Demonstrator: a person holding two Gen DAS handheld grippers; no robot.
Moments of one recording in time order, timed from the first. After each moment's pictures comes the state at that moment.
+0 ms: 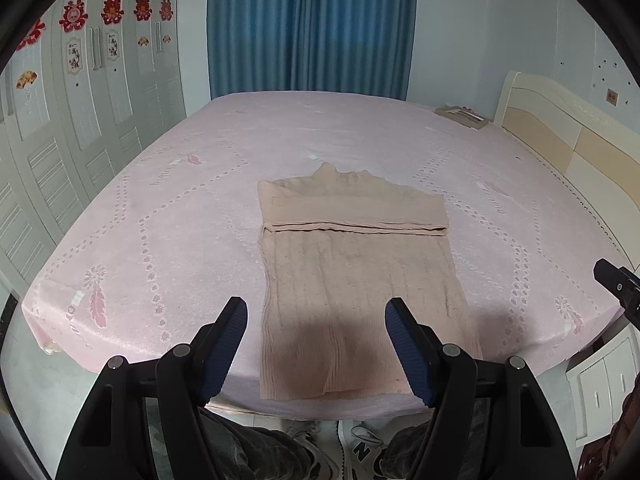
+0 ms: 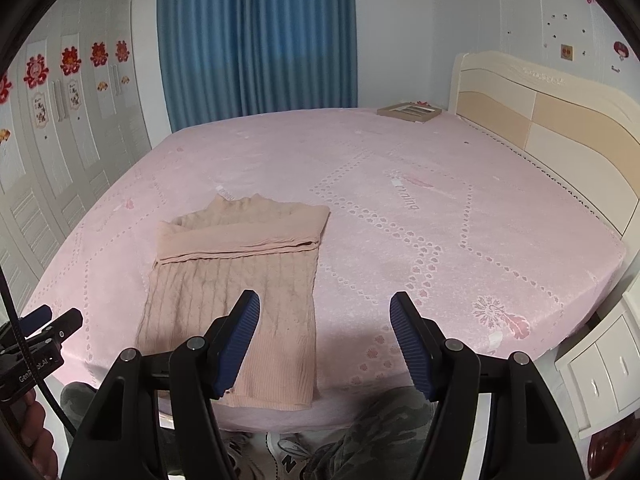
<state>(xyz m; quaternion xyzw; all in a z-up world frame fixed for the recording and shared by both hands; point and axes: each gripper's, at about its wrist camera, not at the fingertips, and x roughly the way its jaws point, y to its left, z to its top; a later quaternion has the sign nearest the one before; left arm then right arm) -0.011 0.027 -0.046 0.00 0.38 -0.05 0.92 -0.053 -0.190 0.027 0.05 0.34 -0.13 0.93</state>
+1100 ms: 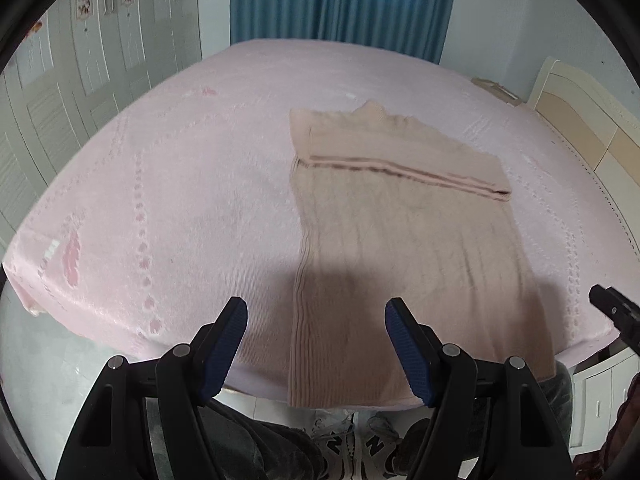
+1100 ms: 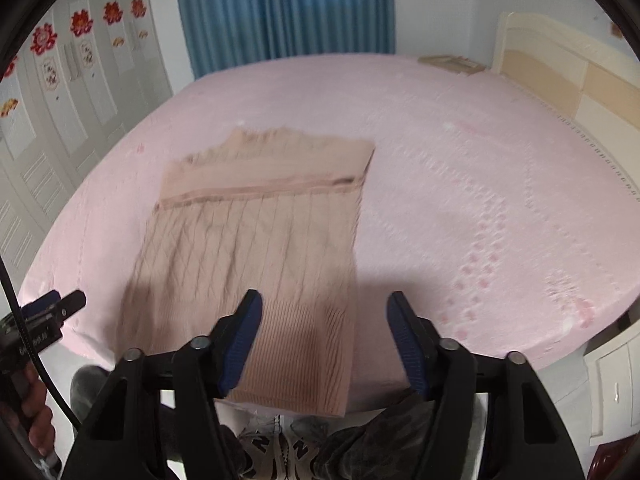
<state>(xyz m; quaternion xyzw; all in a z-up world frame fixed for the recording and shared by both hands) 0.047 0.075 -0.155 -0.04 0.46 -0.02 0.89 0.024 -0.178 -0.093 0.05 0.45 -0.05 0.89</state>
